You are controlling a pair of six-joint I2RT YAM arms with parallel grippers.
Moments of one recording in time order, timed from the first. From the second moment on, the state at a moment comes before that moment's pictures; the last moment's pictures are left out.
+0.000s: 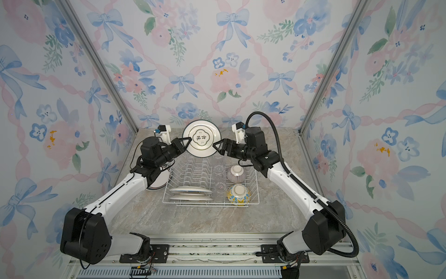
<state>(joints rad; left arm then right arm) -0.28 1.34 0.96 0.25 0.36 -0.84 0.50 1.44 1.31 -0.26 -0.45 0.66</state>
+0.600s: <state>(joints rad) -0.06 1.19 0.83 0.21 0.32 -0.84 0.51 1.40 1.30 -0.31 -0.38 0.57</state>
